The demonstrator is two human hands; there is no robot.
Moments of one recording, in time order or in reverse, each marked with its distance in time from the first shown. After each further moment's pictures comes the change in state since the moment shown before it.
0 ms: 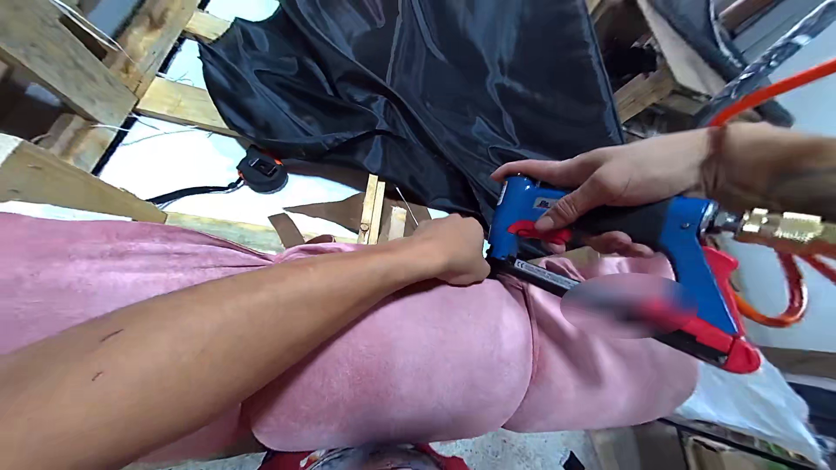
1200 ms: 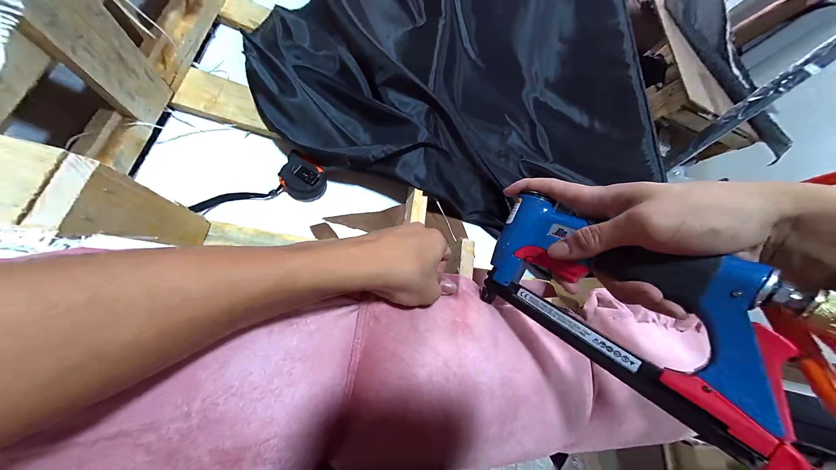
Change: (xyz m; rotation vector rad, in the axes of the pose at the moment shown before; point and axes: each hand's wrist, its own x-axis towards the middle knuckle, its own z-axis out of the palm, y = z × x) left_hand -0.081 -0.116 -0.047 0.035 -0.120 0.077; right_hand 0.064 -0.009 -0.030 0.305 -0.402 -0.250
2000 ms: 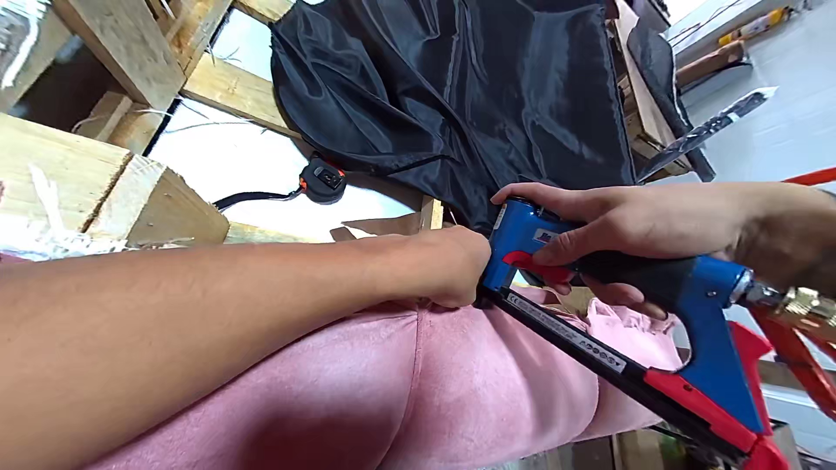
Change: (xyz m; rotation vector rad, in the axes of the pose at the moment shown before) left_hand -0.021 -0.015 -0.020 -0.040 0.024 0.141; right_hand 0.027 -0.074 0.043 -0.086 0.049 0.128
